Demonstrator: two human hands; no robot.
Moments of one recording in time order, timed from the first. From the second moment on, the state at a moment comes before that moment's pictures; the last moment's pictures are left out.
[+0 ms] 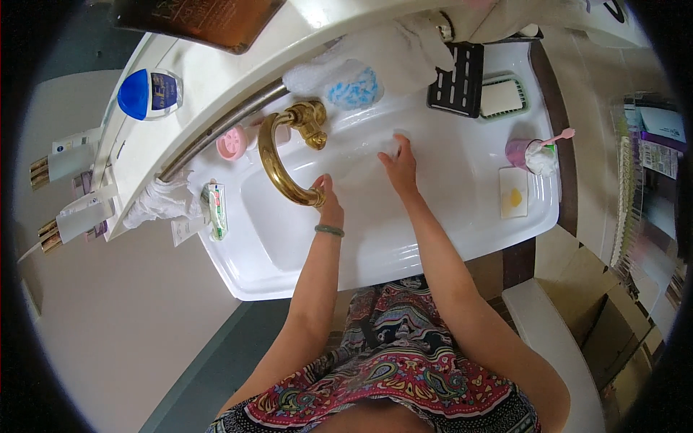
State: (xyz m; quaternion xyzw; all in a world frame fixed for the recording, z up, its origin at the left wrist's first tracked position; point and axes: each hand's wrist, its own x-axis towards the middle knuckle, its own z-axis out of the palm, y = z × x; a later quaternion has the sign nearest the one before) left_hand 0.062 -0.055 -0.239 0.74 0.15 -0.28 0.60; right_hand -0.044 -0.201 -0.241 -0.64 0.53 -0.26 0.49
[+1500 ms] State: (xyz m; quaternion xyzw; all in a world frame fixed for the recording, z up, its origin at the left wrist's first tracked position) left_hand 0.038 -0.067 -0.169 0.45 0.10 -0.55 0.70; right_hand -0.016 -0.142 -0.216 -0.68 0.54 -0.04 0.49
